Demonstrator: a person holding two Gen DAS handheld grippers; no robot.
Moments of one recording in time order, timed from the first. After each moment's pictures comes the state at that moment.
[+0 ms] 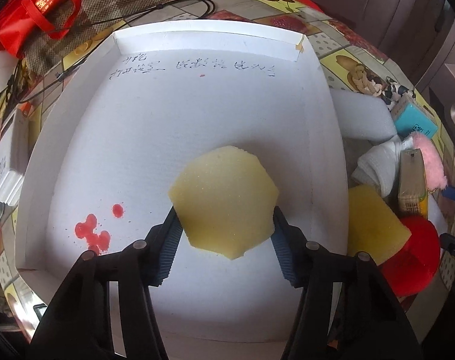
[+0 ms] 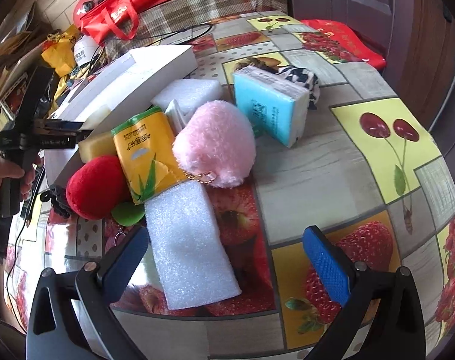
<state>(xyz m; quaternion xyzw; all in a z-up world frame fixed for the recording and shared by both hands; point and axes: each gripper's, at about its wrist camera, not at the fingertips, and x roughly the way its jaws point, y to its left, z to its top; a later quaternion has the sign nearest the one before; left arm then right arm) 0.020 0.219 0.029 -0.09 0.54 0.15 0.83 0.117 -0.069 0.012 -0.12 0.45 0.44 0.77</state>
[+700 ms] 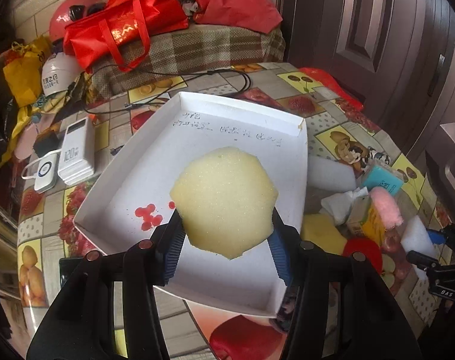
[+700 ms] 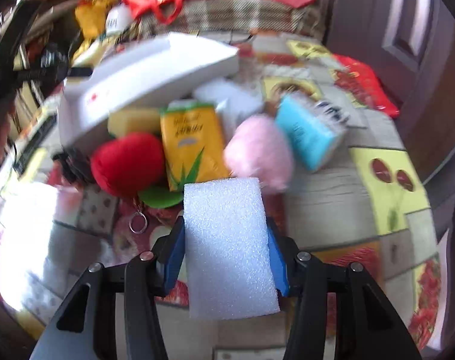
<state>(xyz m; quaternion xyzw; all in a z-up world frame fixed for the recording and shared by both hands) -0.061 0.178 0.118 -0.11 0.39 0.25 0.88 0.082 -0.062 0.034 -0.21 0.37 0.46 0.78</state>
